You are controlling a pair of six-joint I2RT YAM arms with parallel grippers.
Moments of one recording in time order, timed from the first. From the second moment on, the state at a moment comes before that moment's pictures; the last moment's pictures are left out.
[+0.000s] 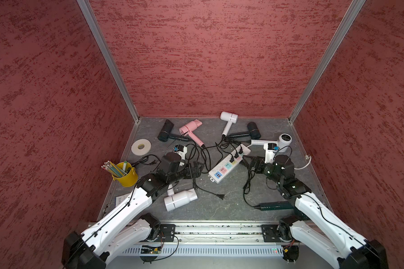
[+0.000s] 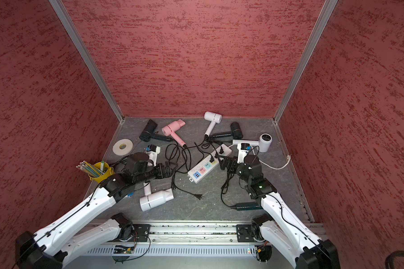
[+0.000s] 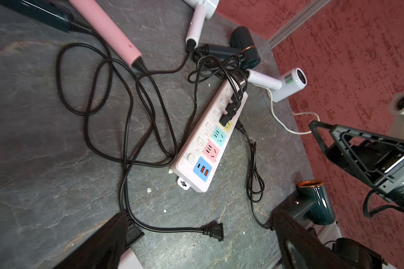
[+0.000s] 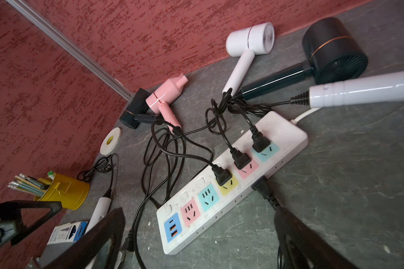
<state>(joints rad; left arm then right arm) -0.59 0.84 0.69 -0.42 0.09 -0.67 0.36 0.87 0.50 -0.01 -0.22 0.54</state>
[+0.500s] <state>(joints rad) -0.51 0.90 0.64 -0.41 0.08 -0.73 0.54 1.01 0.43 0.04 -0.31 0.54</state>
